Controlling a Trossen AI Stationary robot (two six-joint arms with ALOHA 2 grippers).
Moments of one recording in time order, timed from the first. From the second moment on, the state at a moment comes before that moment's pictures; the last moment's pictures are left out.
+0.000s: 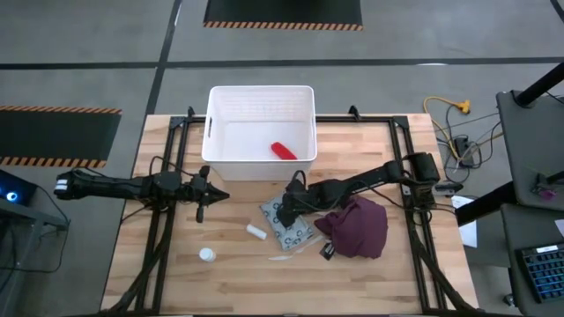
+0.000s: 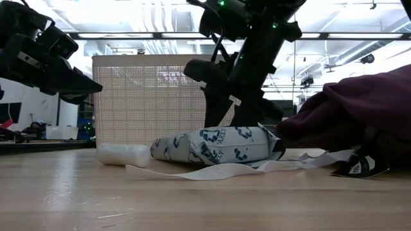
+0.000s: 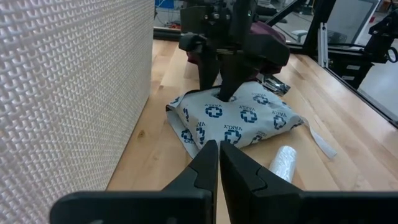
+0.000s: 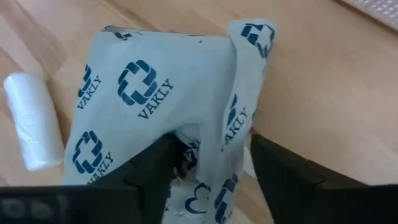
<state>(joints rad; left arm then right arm) -0.03 0.32 0.01 0.02 -0.03 -0.11 0.12 2.00 1.28 -0.44 0.19 1.03</state>
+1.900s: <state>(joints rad) -0.03 0.33 0.01 0.02 -0.03 -0.11 -0.34 1.64 1.53 -0.23 0.13 0.13</state>
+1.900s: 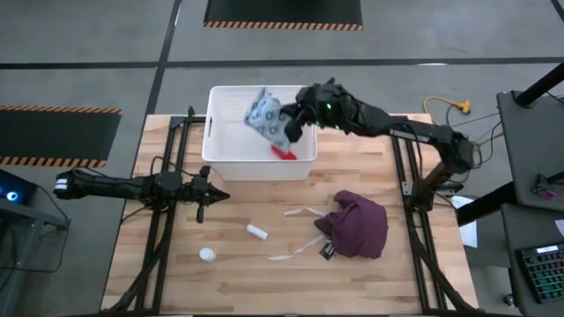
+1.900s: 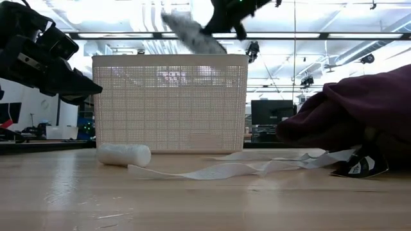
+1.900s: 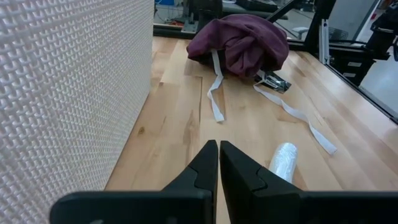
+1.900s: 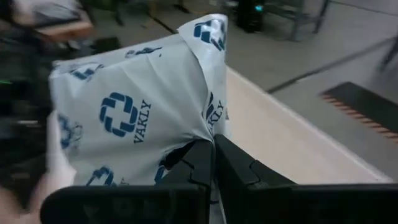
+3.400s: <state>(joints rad) -0.03 0.33 0.01 0.02 -0.03 -0.11 -0.43 2.00 1.82 -0.32 0.50 -0.67</state>
